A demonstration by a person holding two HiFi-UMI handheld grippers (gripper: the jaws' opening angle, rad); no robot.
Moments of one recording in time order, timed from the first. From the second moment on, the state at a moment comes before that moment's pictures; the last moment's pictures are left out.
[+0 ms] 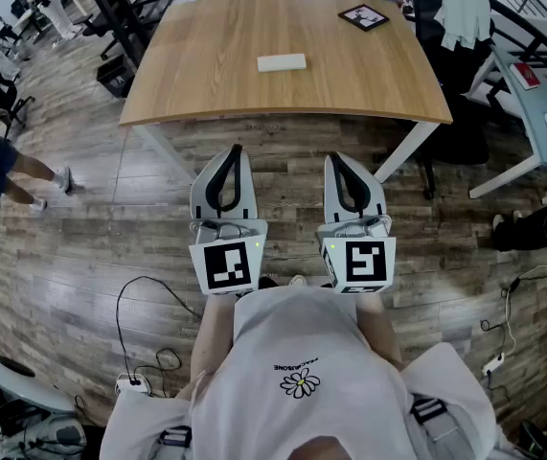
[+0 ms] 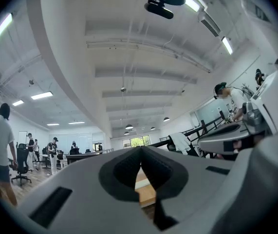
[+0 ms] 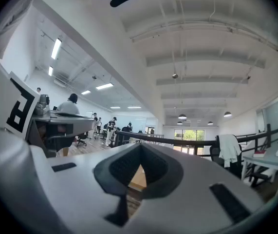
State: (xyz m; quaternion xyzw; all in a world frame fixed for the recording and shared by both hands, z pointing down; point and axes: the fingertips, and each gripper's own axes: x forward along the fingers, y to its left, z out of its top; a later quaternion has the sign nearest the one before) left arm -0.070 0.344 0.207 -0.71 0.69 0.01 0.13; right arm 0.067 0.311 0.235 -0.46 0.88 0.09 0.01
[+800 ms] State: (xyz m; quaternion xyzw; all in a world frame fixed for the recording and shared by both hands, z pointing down) left arm -0.065 0.337 0.215 -0.72 0.69 -0.01 0.13; right arm 0.071 0.304 0.251 -0.45 0.89 0.08 0.01
